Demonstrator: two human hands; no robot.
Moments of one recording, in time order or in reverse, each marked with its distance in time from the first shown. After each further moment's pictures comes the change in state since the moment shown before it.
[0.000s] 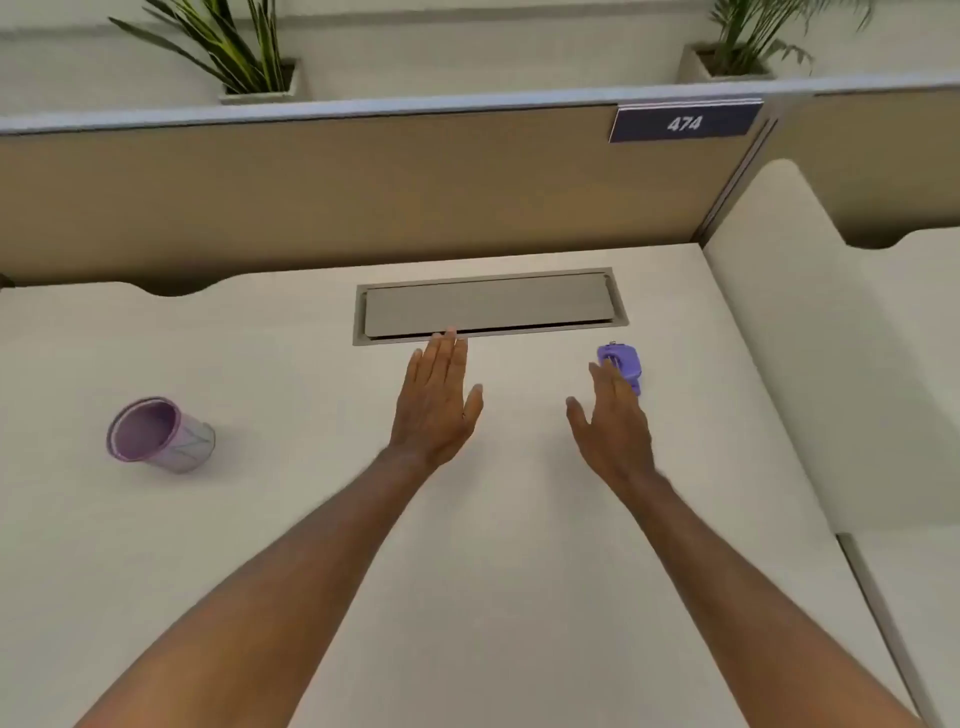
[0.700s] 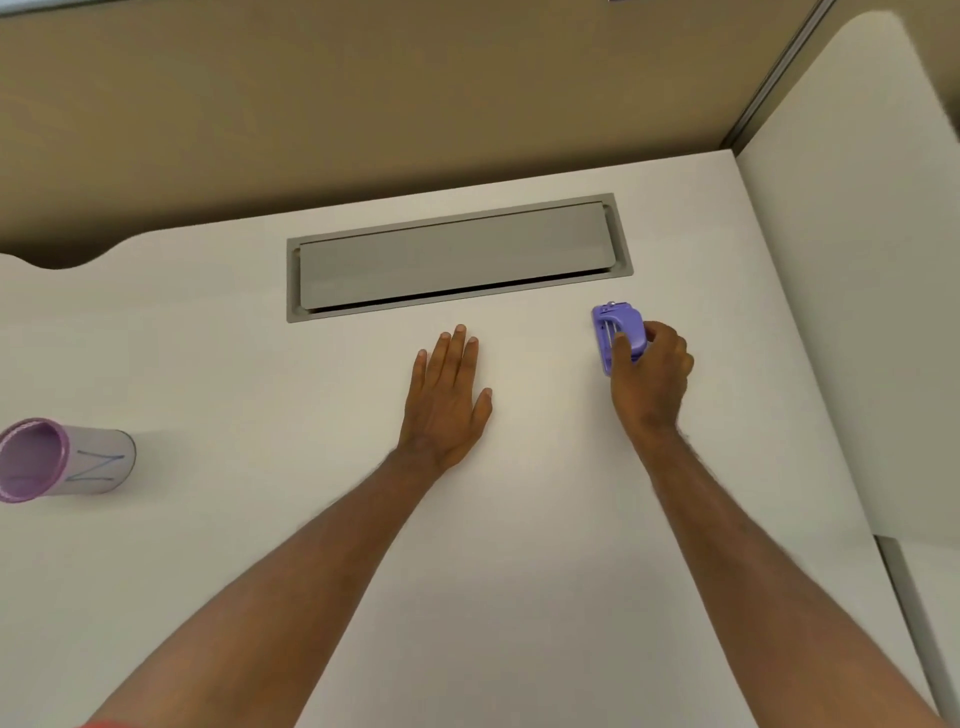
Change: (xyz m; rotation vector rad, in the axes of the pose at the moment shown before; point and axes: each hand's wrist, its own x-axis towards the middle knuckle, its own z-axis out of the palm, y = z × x) left_hand 0.046 0.007 0.111 0.031 -0.269 -0.034; right_hand 0.092 0.074 0.023 0.203 0.225 0.430
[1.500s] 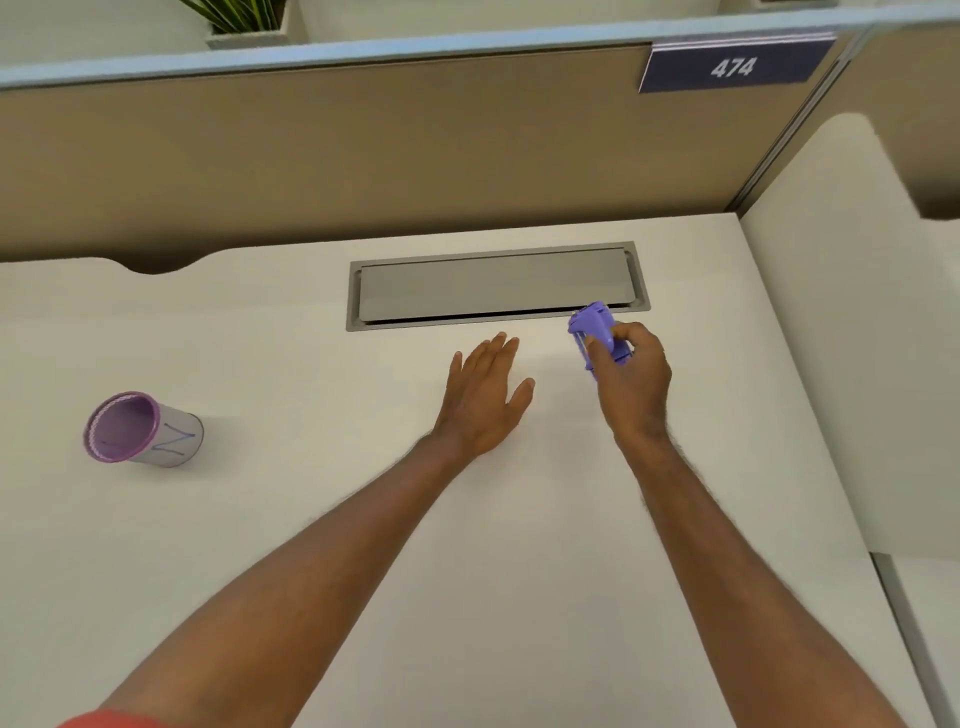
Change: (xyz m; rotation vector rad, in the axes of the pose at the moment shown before) left_hand -0.020 0.019 -0.068 -0.328 0.002 -0.036; right_hand -0.061 -0.083 -0.025 0.355 -0.101 -0.148
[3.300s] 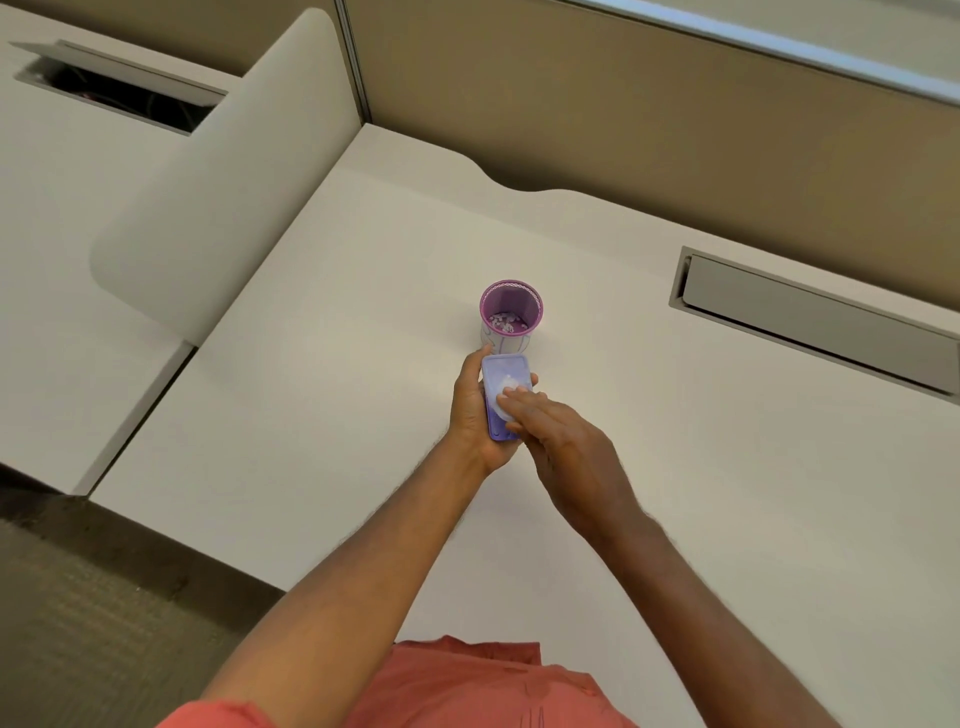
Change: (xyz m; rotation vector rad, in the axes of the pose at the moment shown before) left_hand -0.276 -0.293 -0.167 -1.982 0.363 -0.747; right_hand -0.378 -0.159 0.261 -0.337 -0.767 -0.880
